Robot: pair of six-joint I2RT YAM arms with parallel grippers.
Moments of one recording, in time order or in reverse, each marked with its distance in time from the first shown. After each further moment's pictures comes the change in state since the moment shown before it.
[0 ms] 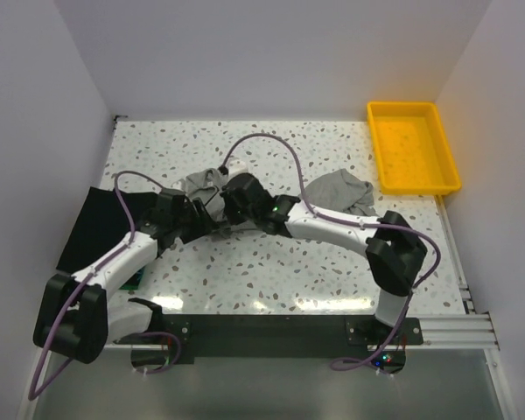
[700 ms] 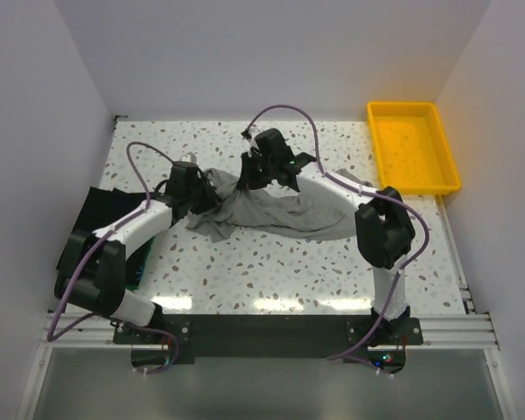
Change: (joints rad) left arm -0.016 0.287 0.265 0.082 -0.063 -0.013; right arm -0.340 0.151 0.253 -0.162 -0.500 -0.006
